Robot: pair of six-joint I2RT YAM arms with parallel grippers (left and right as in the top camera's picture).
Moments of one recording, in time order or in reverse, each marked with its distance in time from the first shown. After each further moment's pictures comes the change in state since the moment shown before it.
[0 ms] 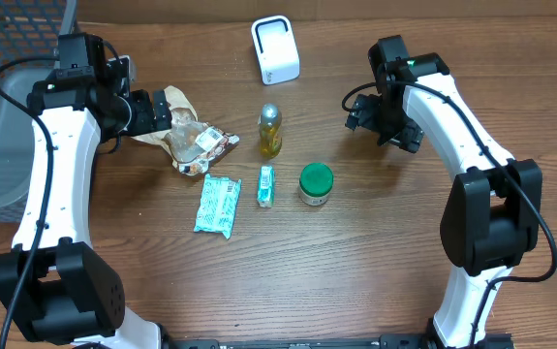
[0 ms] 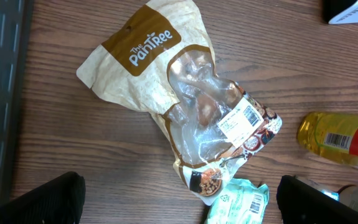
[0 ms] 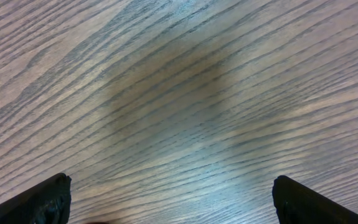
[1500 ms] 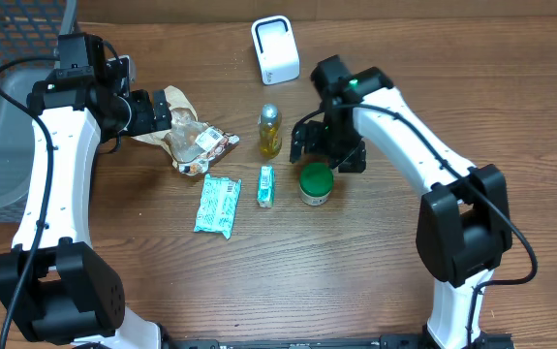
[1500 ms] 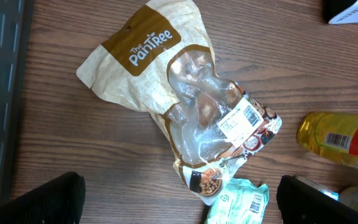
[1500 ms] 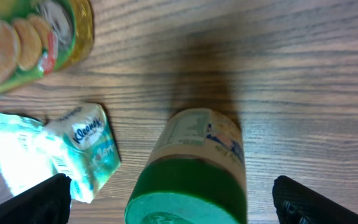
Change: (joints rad) left arm 0.000 0.000 0.000 0.000 0.000 0.000; right arm 0.229 0.000 -0.005 -0.053 -0.278 -0.057
